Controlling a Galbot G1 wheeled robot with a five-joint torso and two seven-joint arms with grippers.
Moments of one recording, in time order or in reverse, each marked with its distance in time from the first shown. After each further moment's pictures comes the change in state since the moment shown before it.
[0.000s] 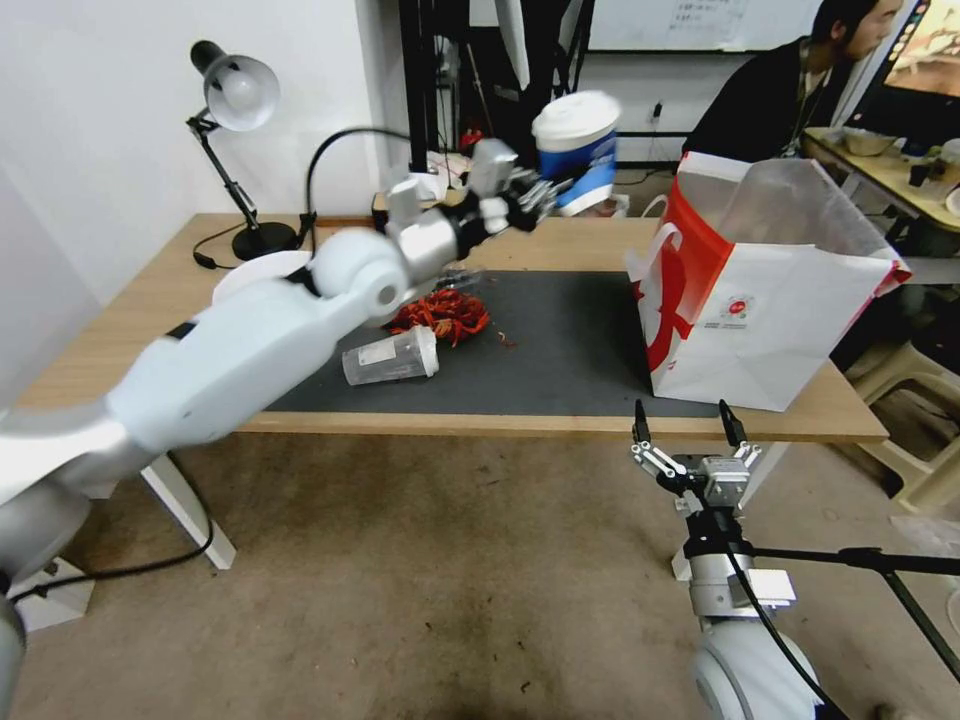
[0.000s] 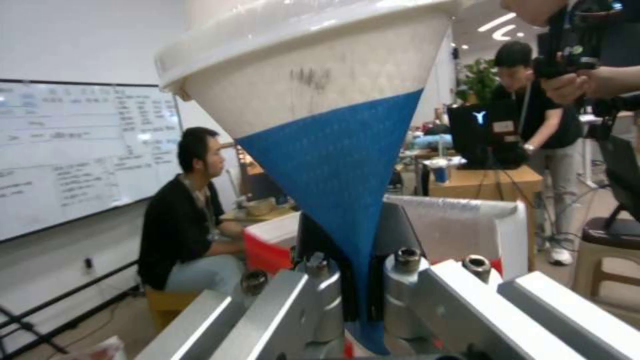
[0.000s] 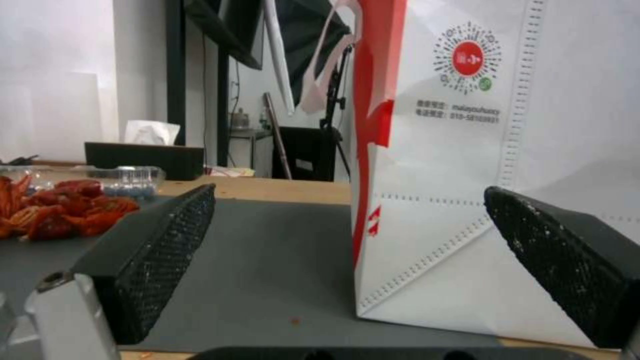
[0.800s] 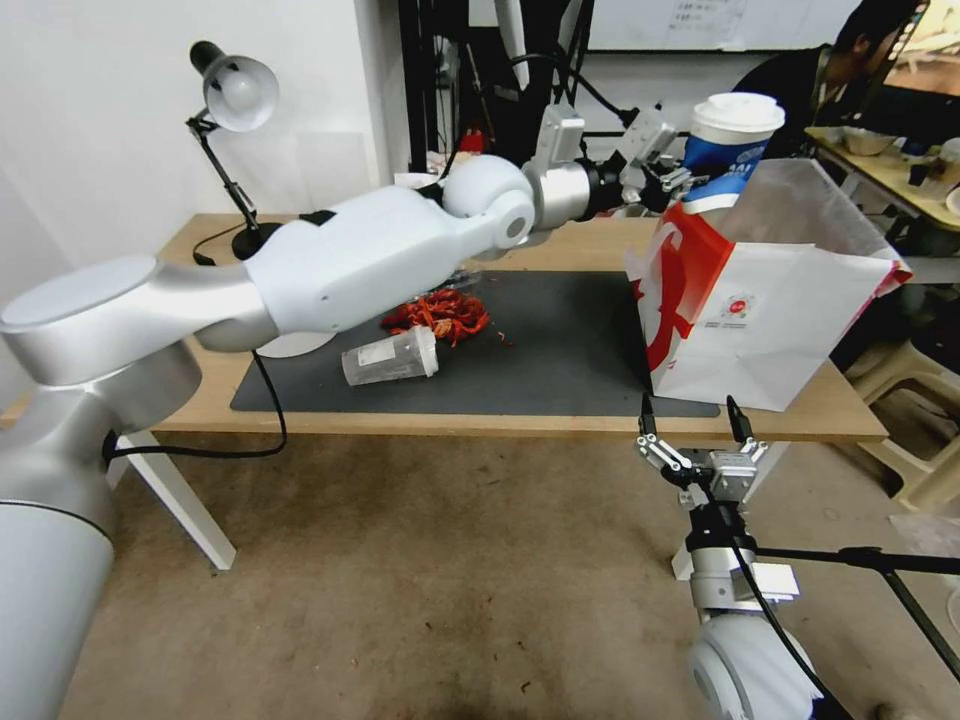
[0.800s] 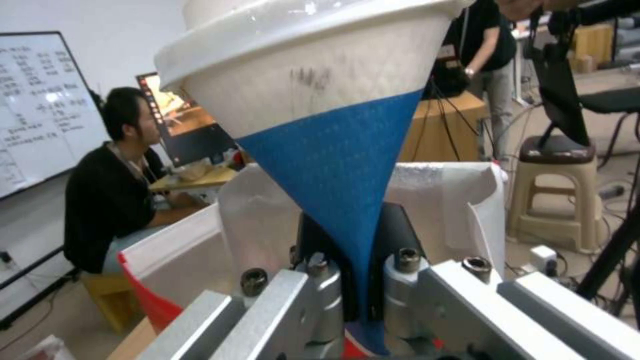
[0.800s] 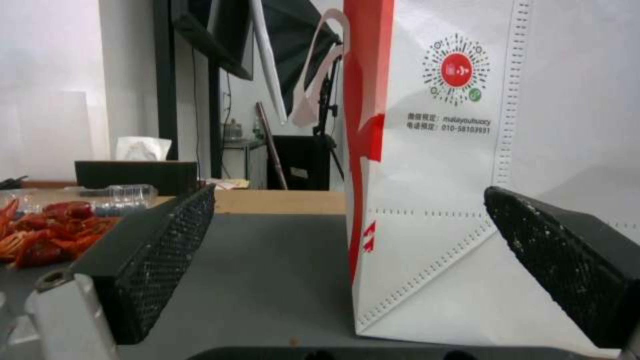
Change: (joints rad) left arm -0.302 -0.280 0.299 0.307 -0.111 0.059 0.099; right arm 0.021 0.031 0.004 0.000 0.012 0.003 0.000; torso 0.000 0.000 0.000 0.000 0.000
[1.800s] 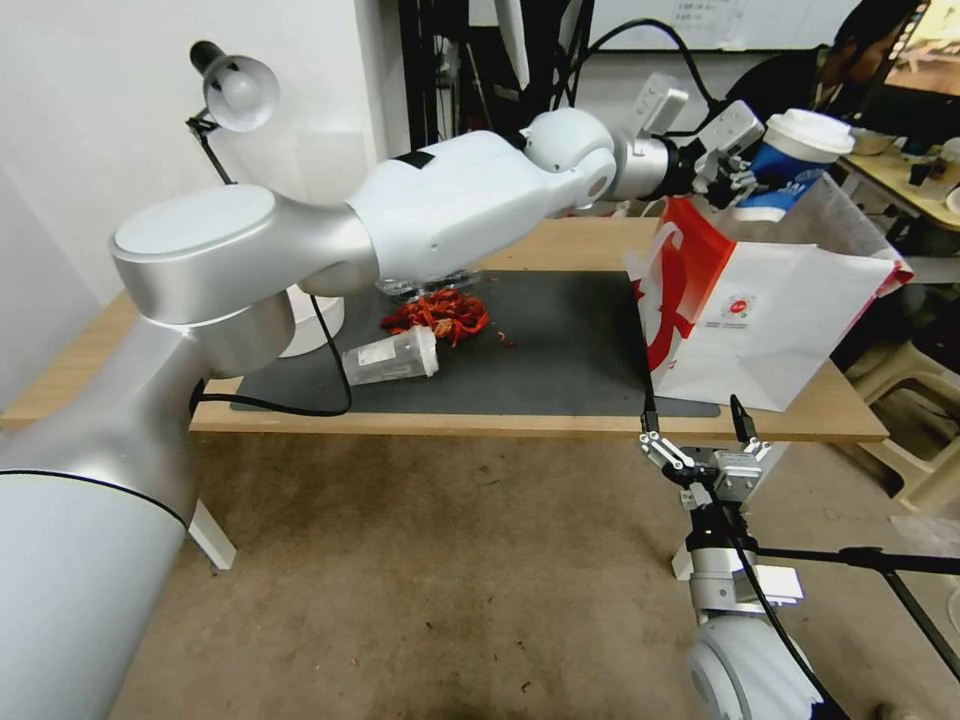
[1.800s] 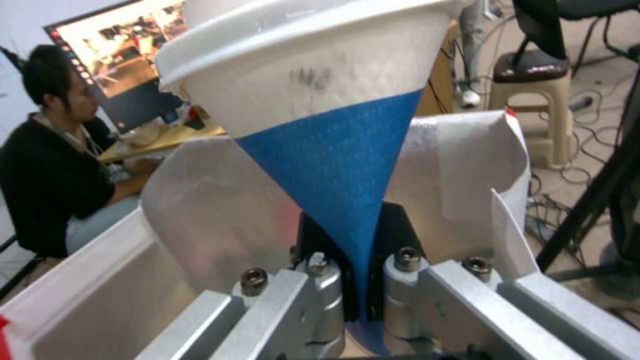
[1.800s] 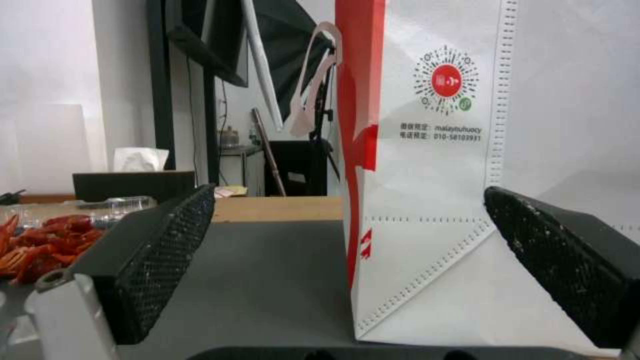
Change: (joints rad) left arm -0.117 -0.264 0.109 0.328 0.034 0.100 0.166; right arm -0.013 0.023 0.006 0.018 0.003 0.007 -0.002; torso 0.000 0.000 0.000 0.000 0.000
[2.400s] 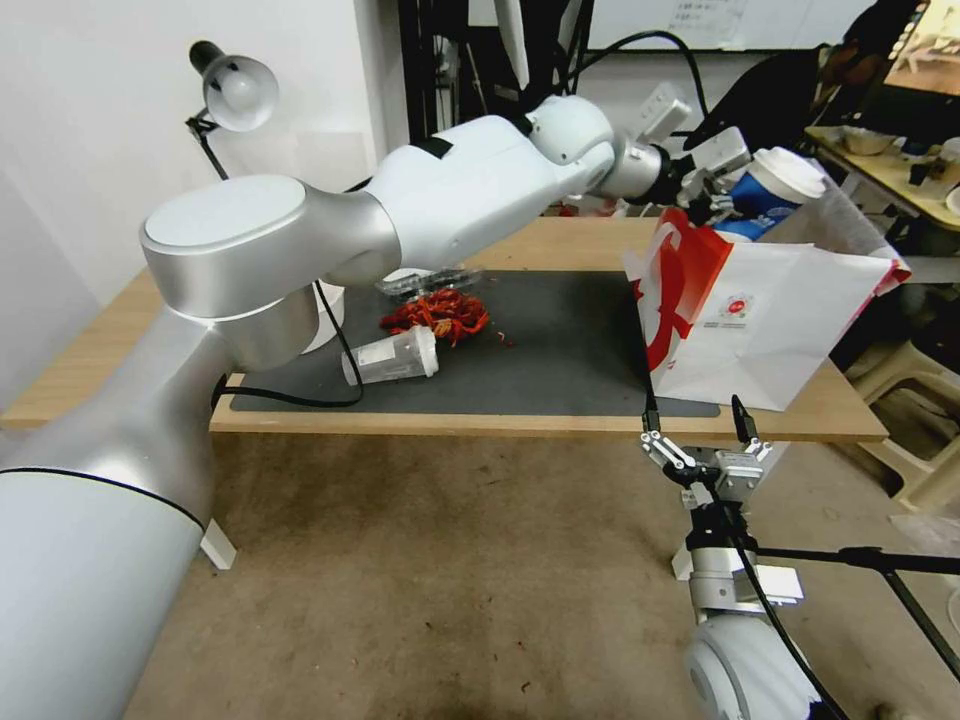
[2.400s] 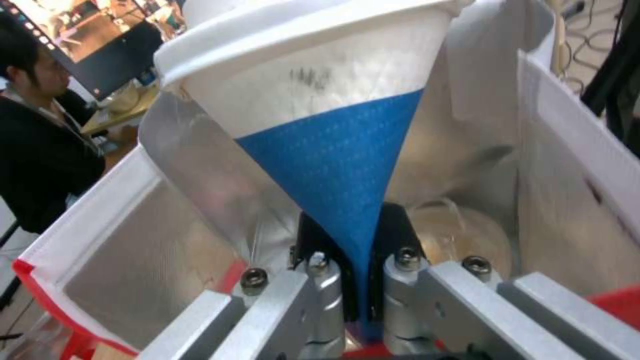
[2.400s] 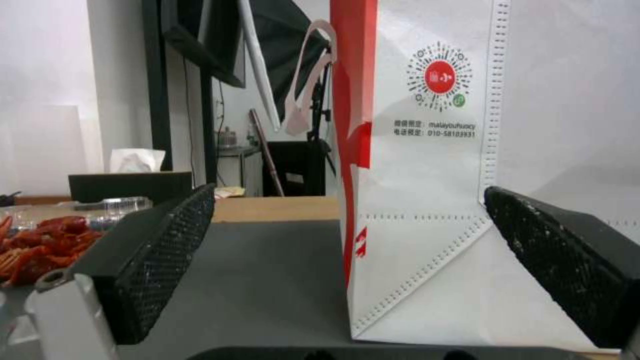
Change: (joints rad) left arm -0.013 -0.031 -0.006 0.139 0.189 0.031 0.182; right arm 0.003 0.002 0.005 -0.010 0.007 0.009 0.000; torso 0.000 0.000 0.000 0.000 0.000
